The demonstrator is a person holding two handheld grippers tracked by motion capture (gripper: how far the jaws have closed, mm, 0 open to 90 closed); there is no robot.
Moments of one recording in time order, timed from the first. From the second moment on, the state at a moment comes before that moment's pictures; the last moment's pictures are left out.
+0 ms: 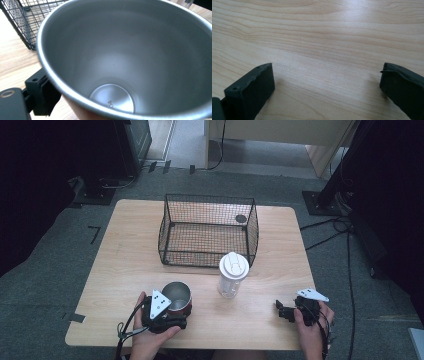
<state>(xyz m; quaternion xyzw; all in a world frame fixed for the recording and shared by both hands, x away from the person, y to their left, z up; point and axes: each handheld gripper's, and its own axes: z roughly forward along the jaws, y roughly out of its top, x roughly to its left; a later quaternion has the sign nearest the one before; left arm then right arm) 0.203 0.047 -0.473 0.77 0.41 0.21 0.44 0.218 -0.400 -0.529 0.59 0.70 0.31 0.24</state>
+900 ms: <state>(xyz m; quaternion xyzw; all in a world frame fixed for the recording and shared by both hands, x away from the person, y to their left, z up) 0.206 0.050 -0.450 0.73 0.40 0.29 0.47 0.218 -0.400 -0.529 0.59 0.70 0.31 0.24</state>
